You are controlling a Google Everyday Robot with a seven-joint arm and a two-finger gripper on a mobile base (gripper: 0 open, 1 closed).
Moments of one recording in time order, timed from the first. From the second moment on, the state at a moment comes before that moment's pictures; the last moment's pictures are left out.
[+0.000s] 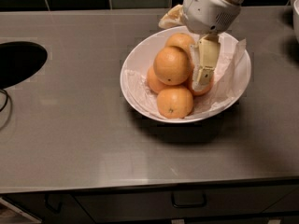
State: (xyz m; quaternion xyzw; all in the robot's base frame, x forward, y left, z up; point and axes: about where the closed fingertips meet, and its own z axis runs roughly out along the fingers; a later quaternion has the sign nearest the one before) arm 0.513 -0.072 0.972 -0.79 0.57 0.08 0.20
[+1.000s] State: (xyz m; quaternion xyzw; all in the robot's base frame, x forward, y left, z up) arm 0.518 -0.062 0.950 -0.81 0.56 0.11 0.16
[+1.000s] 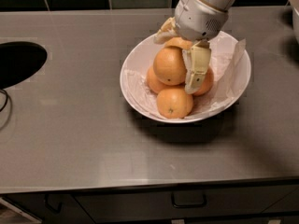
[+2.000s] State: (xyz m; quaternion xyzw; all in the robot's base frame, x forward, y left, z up) arm 0.526 -0.055 0.940 -0.82 0.53 0.10 0.15
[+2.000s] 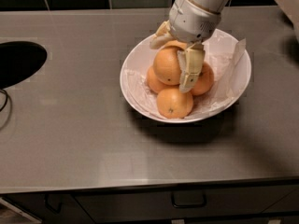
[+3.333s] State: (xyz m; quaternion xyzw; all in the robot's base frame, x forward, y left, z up) arm 0.527 -0.051 0.926 -0.85 0.49 0.10 0.15
